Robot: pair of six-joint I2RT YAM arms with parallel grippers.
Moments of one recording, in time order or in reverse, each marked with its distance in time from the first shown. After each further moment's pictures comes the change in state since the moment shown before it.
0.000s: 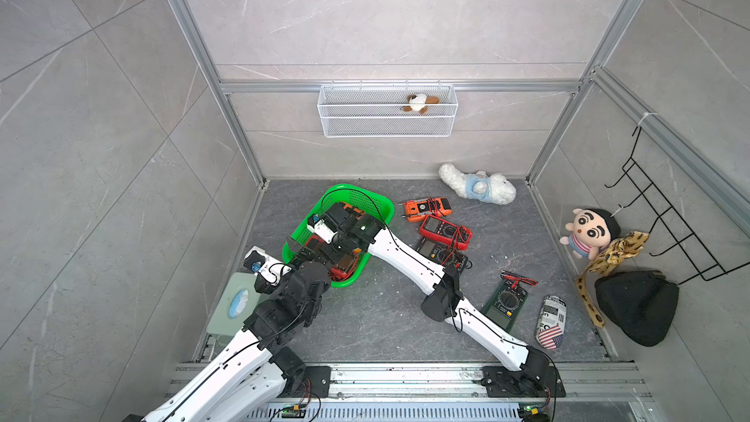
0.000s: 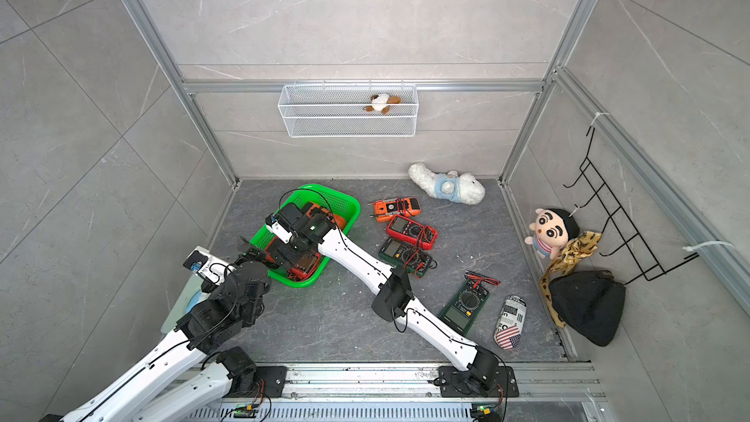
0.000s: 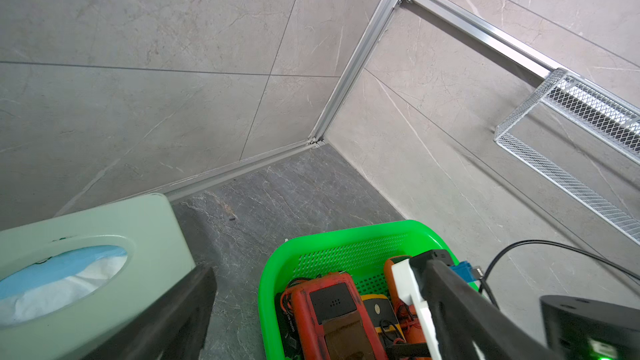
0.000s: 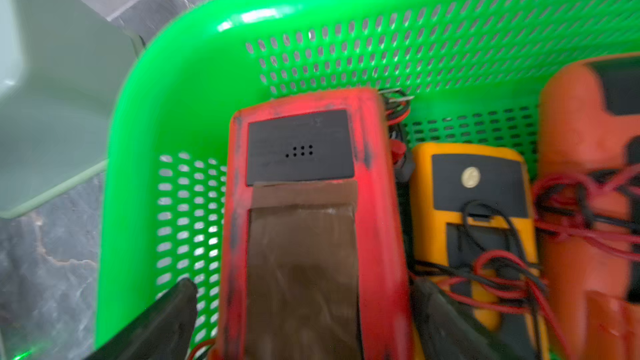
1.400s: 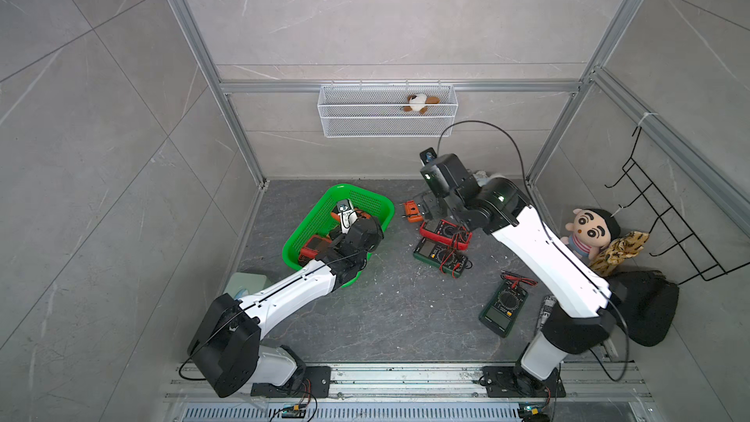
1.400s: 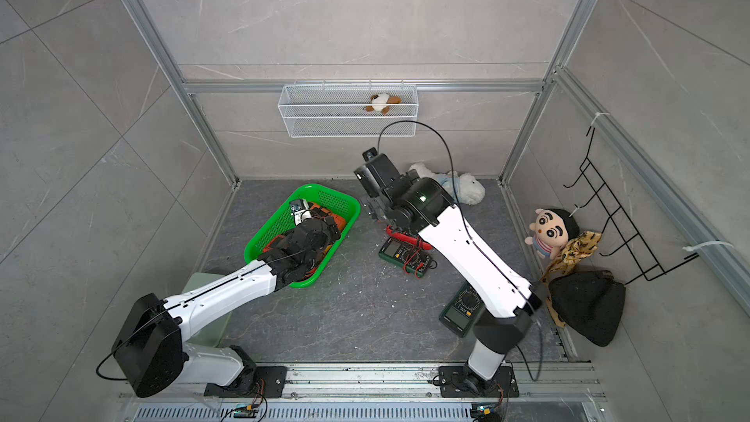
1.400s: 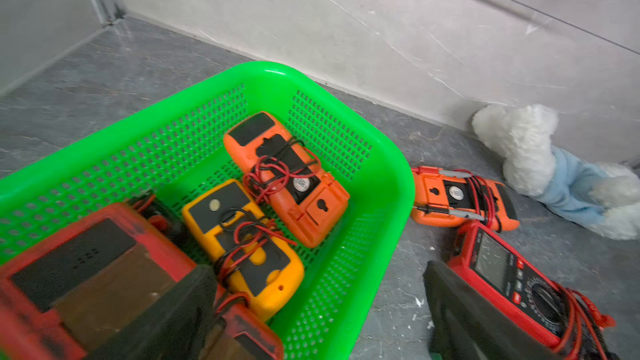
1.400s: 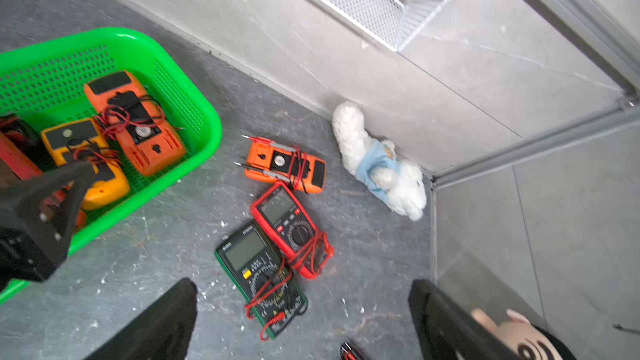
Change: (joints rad) left arm -0.021 0.721 0.293 0.388 0.638 0.311; right arm -0.169 -1.228 -1.103 0.000 0.773 0.057
